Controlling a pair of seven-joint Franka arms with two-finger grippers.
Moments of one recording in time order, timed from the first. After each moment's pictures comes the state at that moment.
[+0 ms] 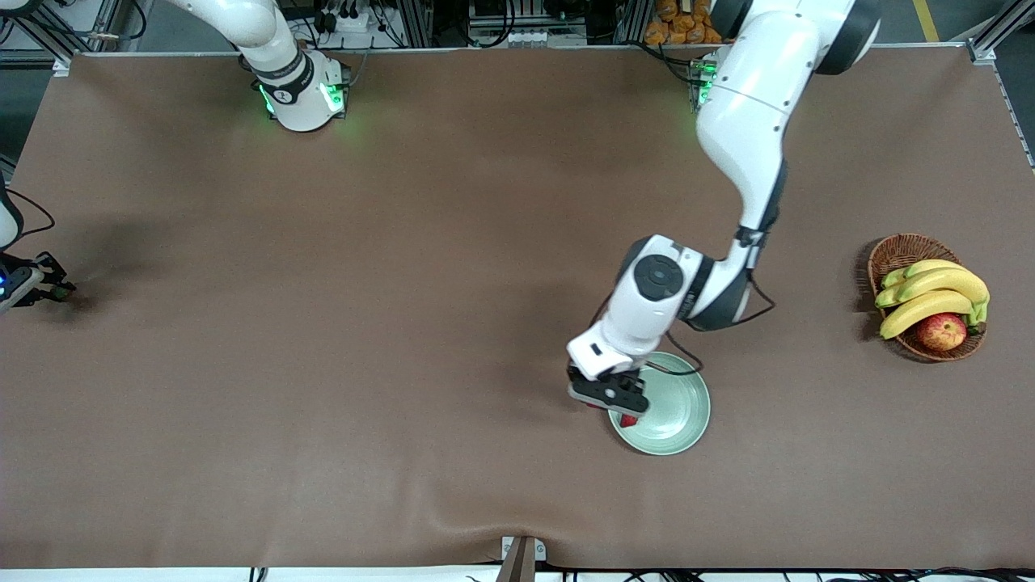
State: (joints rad) left arm -0.47 0.81 0.00 -1.42 0.03 2.59 -0.18; right arm -1.12 0.80 0.41 -1.61 -0.39 2.26 -1.41
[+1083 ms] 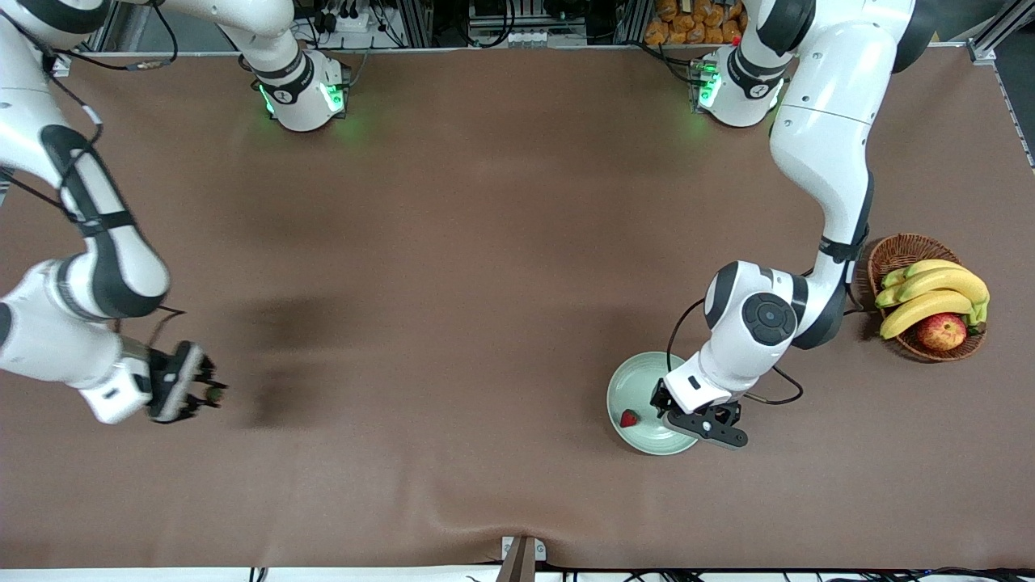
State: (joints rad) left arm -0.28 0.80 -0.04 -1.46 0.03 2.55 0.02; right arm -0.59 0.80 0.70 -1.56 -0.31 2.26 -1.32
